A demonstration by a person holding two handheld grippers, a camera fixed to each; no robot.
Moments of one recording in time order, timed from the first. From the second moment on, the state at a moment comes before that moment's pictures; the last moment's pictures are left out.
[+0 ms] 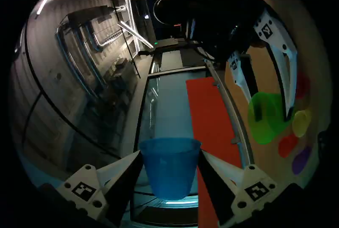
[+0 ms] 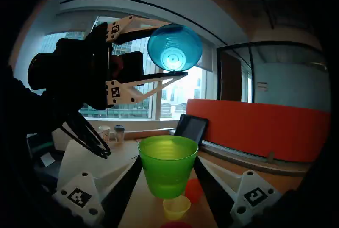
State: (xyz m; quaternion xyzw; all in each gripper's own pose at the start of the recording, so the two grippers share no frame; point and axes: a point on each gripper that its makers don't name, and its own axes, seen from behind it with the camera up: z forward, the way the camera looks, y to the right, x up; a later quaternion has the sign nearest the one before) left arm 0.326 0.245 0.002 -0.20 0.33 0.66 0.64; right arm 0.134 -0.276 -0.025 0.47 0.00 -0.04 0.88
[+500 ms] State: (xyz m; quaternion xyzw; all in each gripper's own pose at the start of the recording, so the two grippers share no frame) left arm 0.327 0.232 0.018 -0.26 0.28 0.52 0.77; right arm 0.138 -0.270 -0.024 0.46 0.01 -0.04 0.89
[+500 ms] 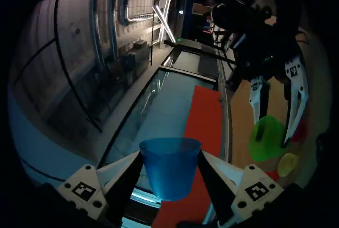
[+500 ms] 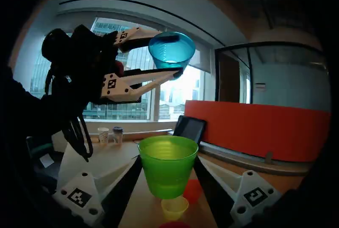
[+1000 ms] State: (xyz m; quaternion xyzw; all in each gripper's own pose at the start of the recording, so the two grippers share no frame) left arm 0.333 0.223 0.026 -0.30 0.23 0.38 0.85; right arm 0.138 -0.268 -0.022 0.46 0.01 -0.03 0.89
